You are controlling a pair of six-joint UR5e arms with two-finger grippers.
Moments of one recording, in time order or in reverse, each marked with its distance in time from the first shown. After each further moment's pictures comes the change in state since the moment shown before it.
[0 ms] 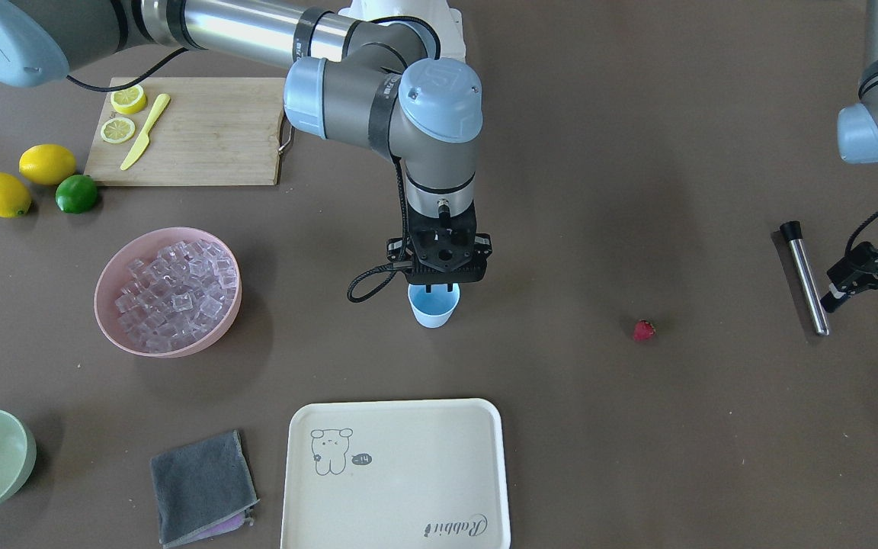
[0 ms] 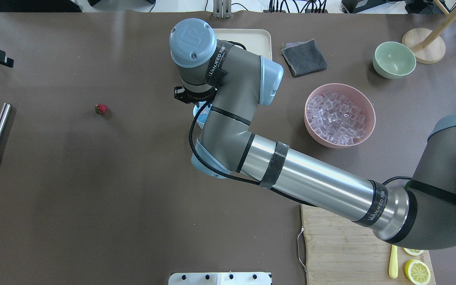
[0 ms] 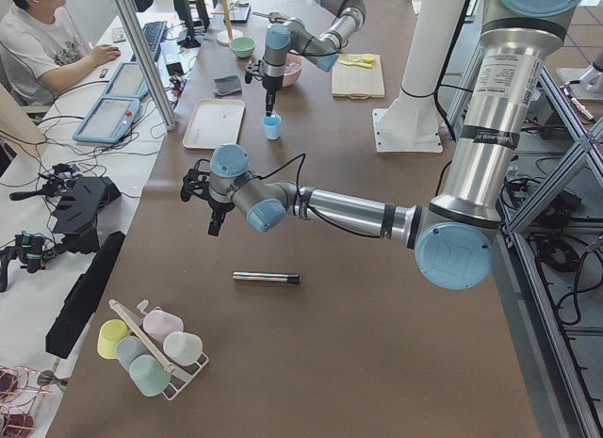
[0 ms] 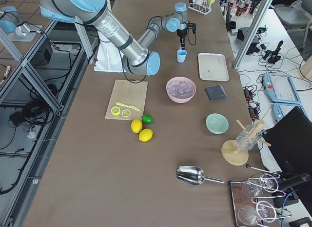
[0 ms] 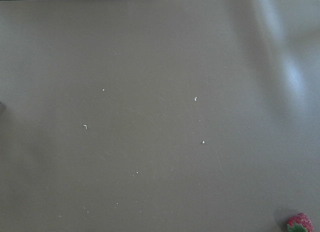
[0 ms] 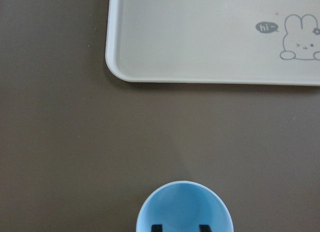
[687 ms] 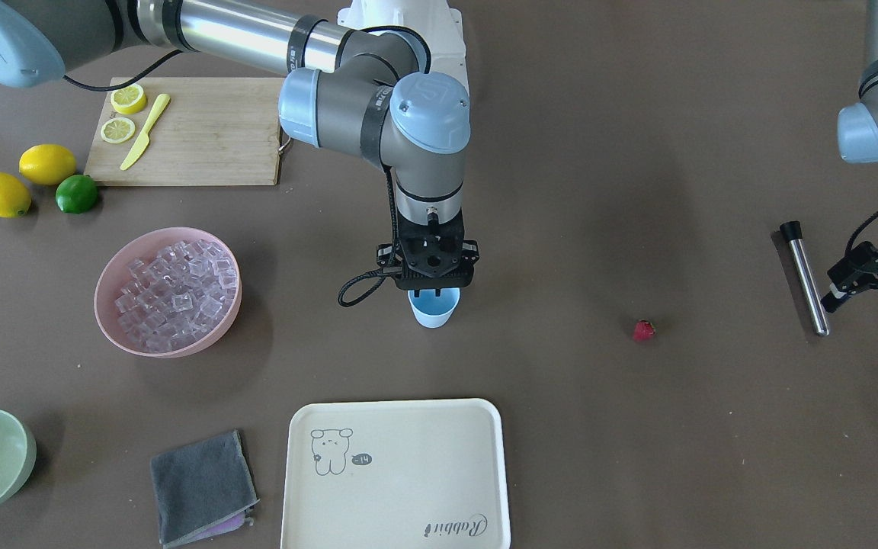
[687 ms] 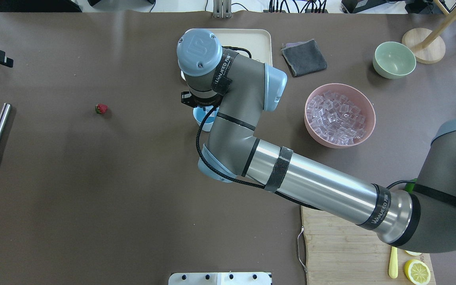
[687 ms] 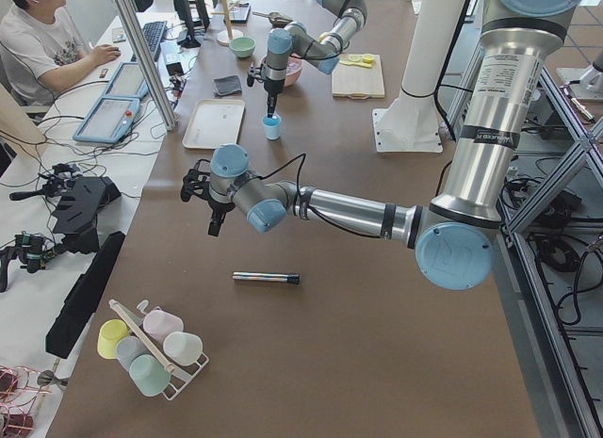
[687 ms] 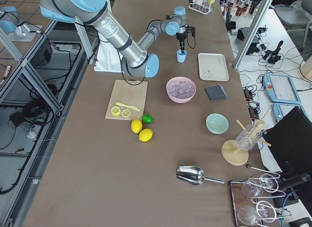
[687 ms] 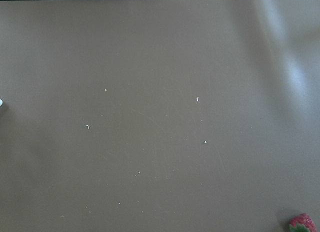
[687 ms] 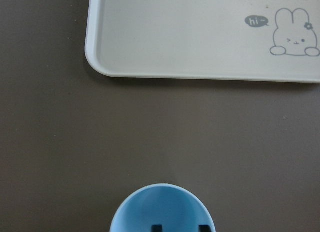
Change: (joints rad) left arm 0.000 0.000 -0.003 0.000 0.001 0.000; right arm -0.005 -0.022 -0.004 0.018 -0.034 0.004
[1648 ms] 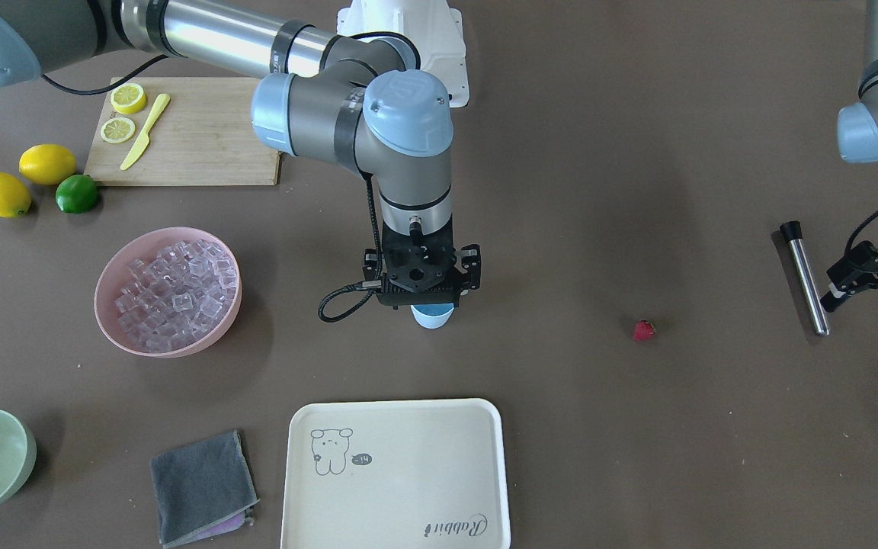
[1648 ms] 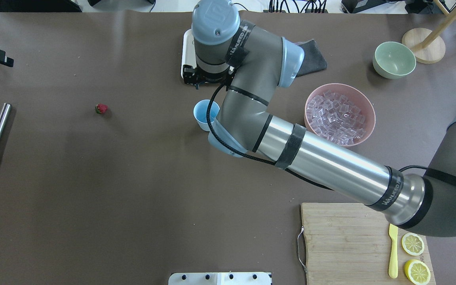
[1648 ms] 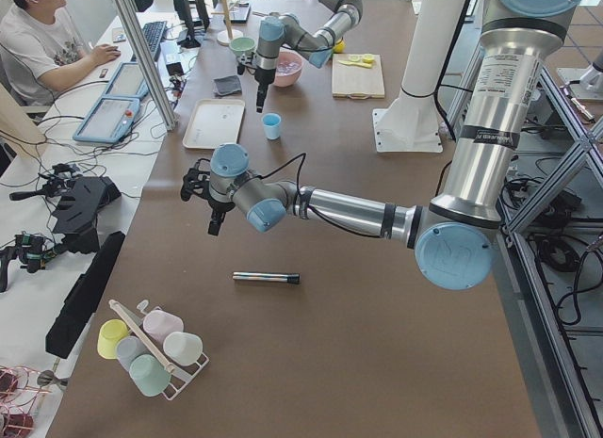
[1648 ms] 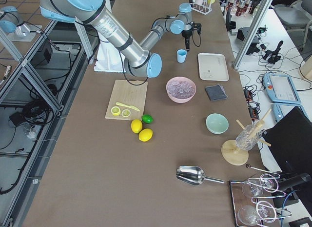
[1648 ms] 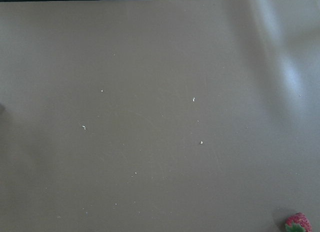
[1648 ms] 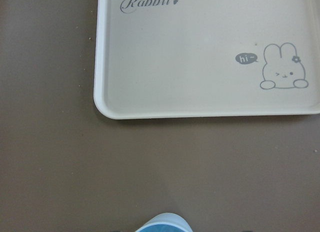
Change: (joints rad) left arm 0.000 -0.001 0.000 0.000 0.002 0.001; right arm 0.104 -0.015 0.056 0.003 0.122 -0.005
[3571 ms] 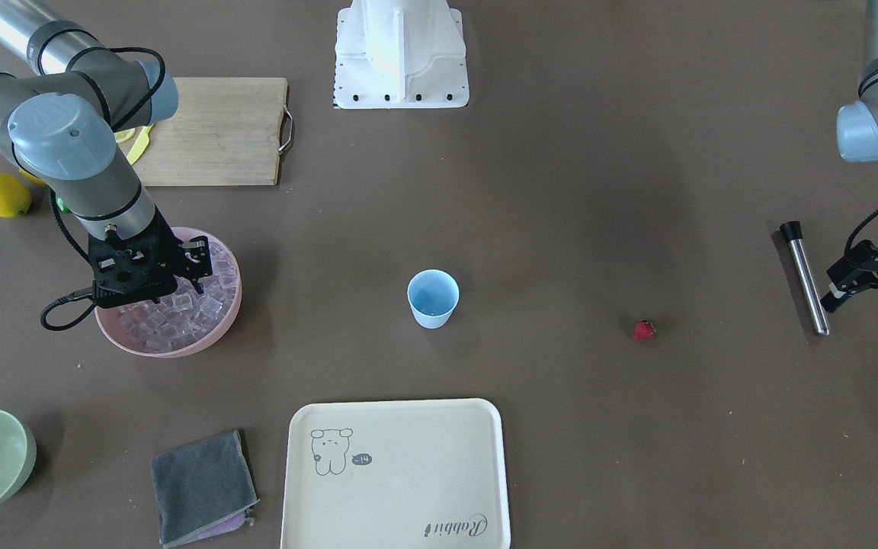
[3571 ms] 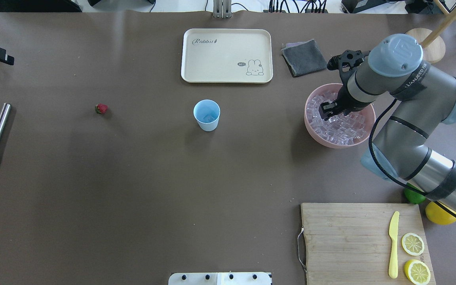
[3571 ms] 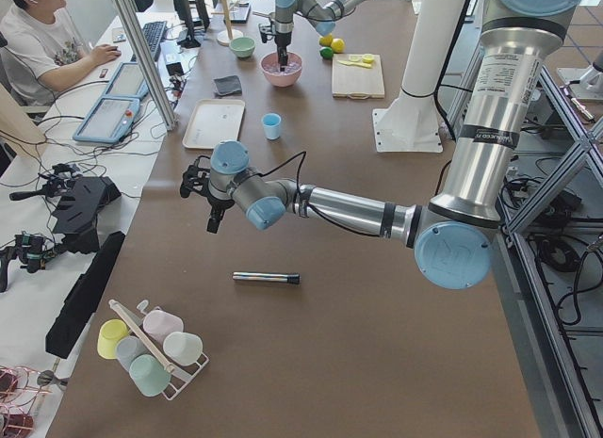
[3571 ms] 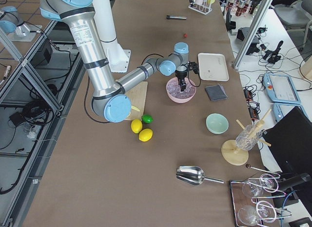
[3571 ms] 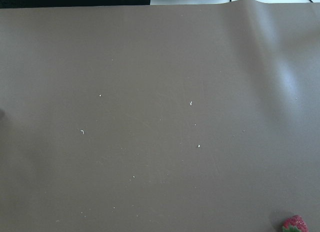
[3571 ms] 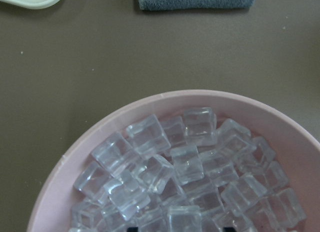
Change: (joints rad) left arm 0.000 -0.004 -0.007 -0.004 0.004 0.000; right arm 0.129 -0.650 0.389 0.090 0.102 -0.435
